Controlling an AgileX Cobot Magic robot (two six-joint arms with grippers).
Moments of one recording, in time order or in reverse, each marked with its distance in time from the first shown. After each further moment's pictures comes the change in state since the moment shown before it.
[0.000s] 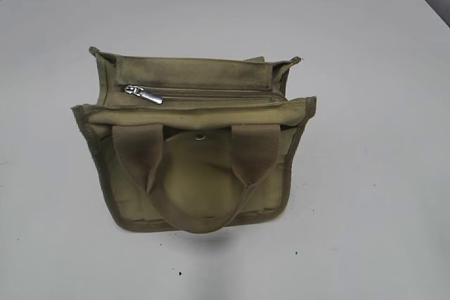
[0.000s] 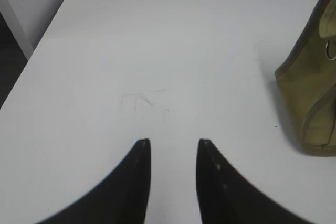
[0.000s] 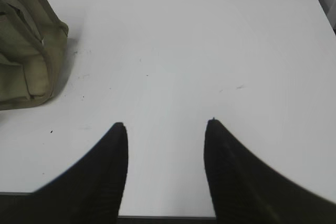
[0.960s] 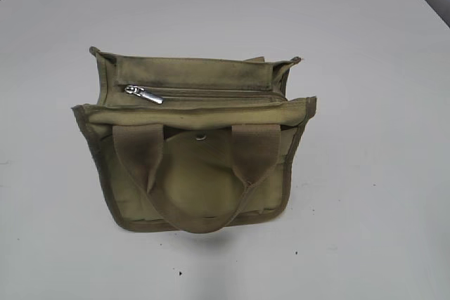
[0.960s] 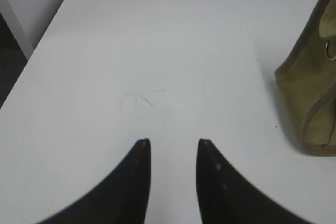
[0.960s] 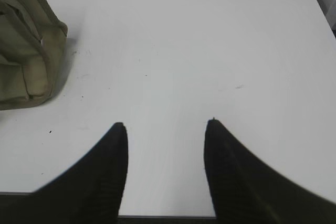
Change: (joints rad) left arm 0.000 0.000 0.000 0.000 0.000 0.000; right arm 0.000 0.000 0.000 -0.003 0.000 0.000
